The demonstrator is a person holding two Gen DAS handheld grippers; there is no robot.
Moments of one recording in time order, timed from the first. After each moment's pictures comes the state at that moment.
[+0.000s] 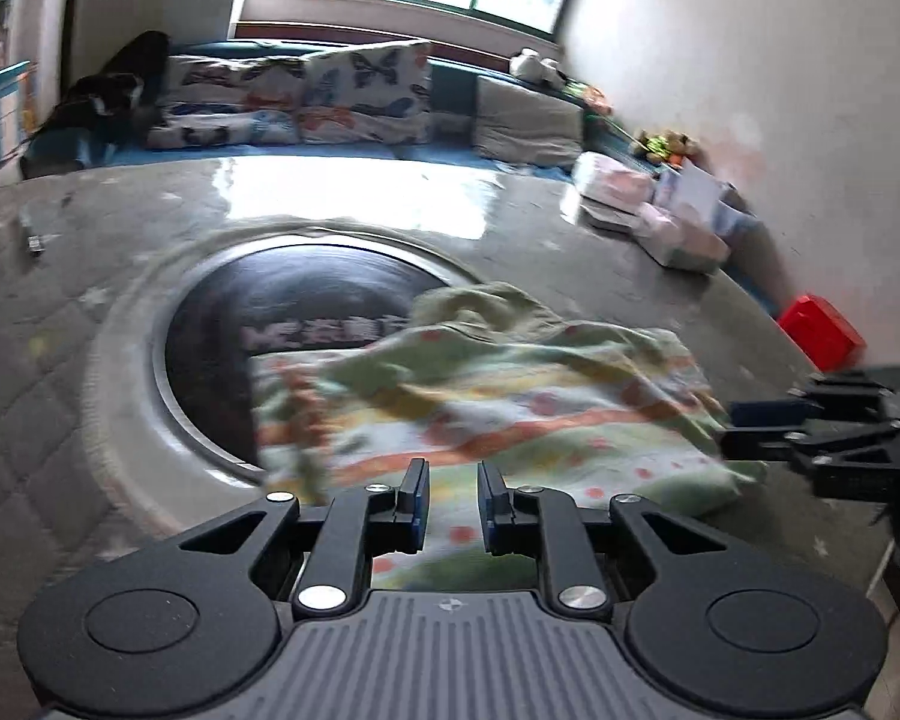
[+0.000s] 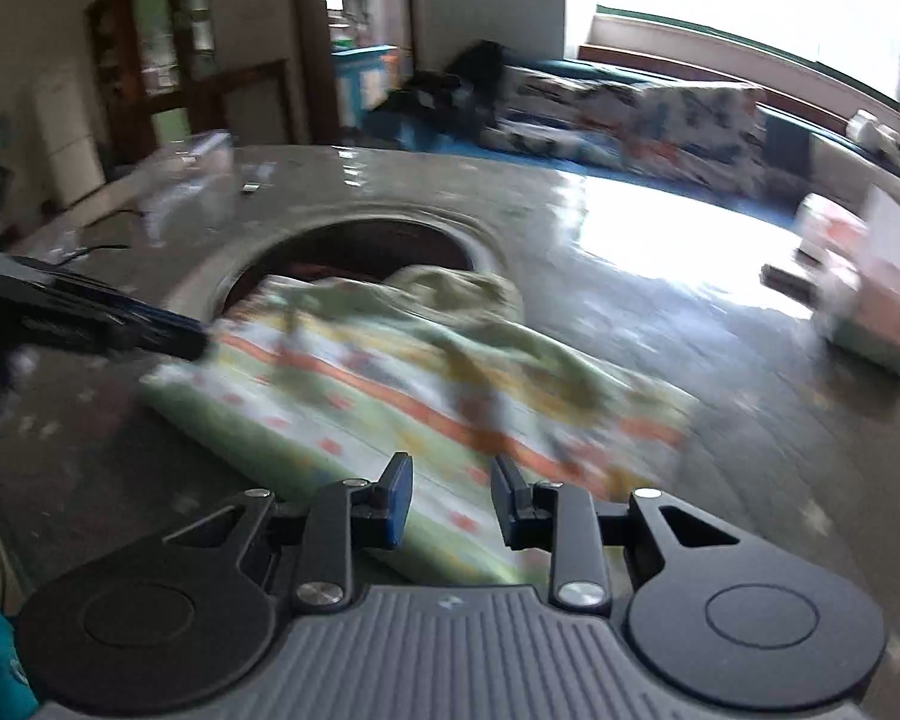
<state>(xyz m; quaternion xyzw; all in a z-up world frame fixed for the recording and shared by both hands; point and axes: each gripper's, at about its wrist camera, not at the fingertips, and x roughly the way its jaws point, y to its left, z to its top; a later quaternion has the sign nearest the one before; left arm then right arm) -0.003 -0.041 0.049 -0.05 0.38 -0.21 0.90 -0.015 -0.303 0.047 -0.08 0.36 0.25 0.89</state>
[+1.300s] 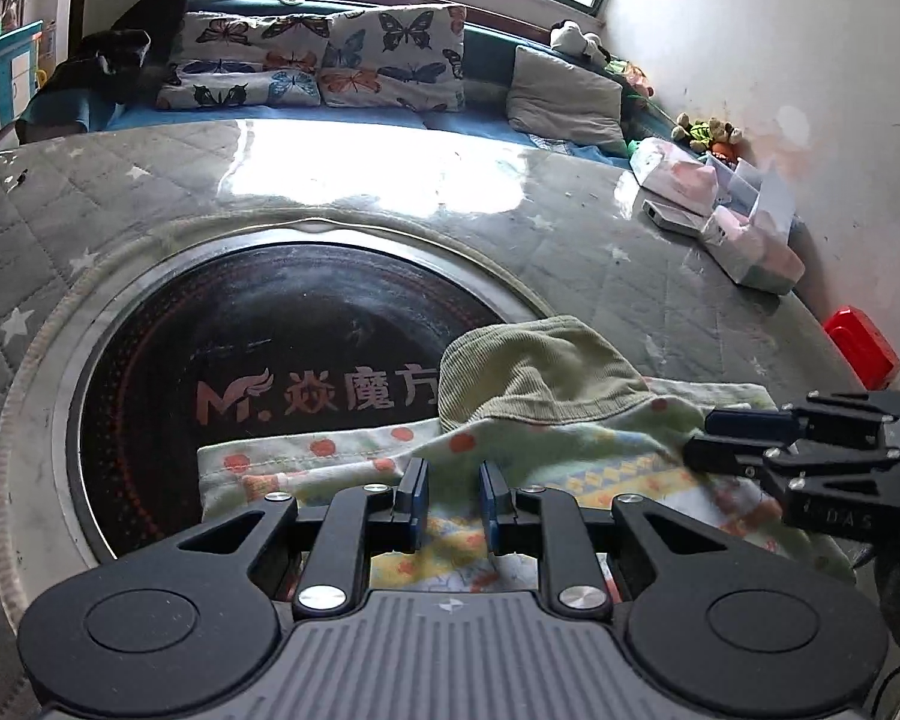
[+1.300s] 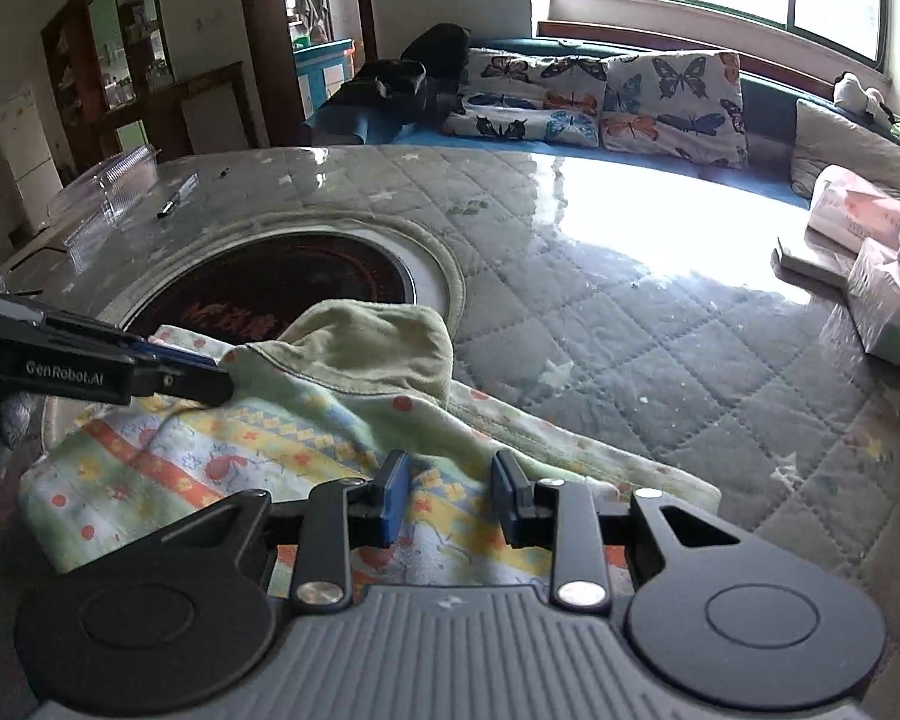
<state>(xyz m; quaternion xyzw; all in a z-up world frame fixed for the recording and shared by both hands) 0.098 -0.059 0.017 -0.07 0.42 -0.17 0.89 0.084 -0.303 0.006 -0.05 0.39 0.21 0.90</state>
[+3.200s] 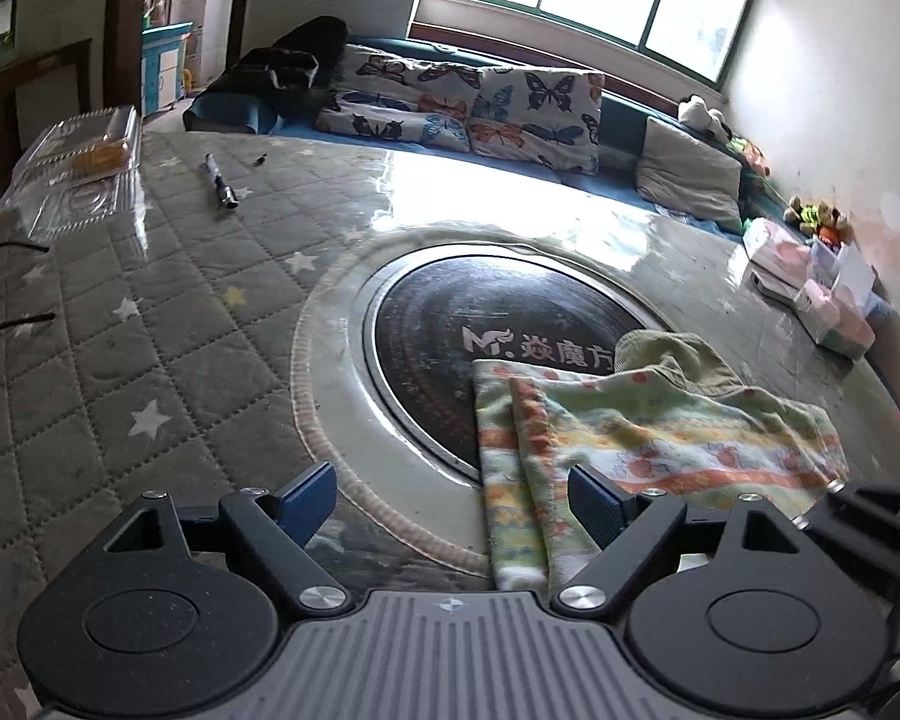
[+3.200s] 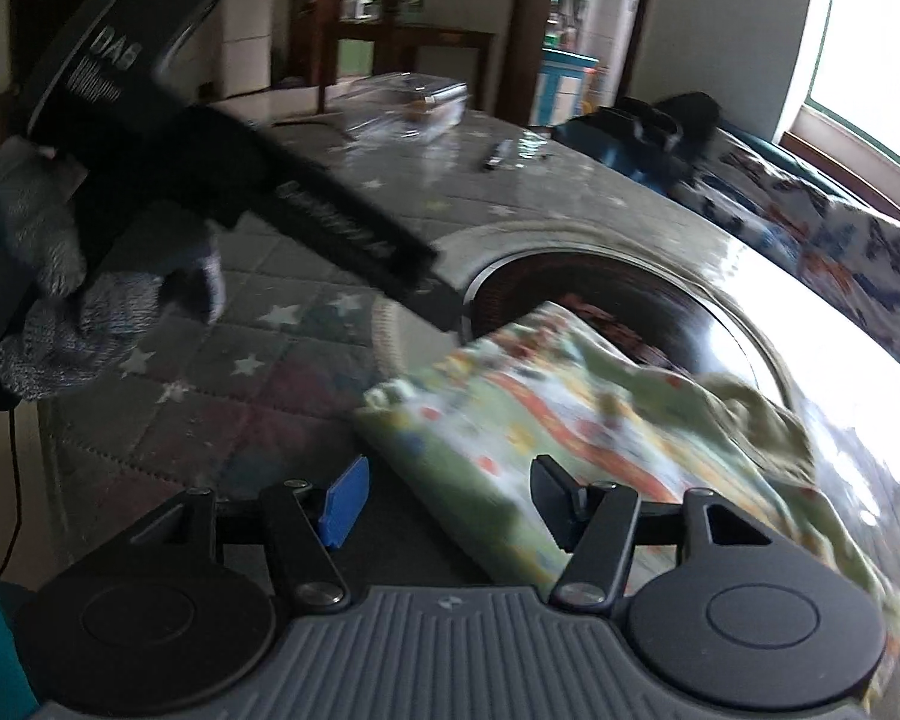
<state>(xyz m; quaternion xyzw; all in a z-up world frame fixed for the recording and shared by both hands) -0.002 0.032 0.044 -0.11 0.38 -0.03 0.92 -0.034 -0.139 0.017 -0.22 0.32 0.38 0.84</state>
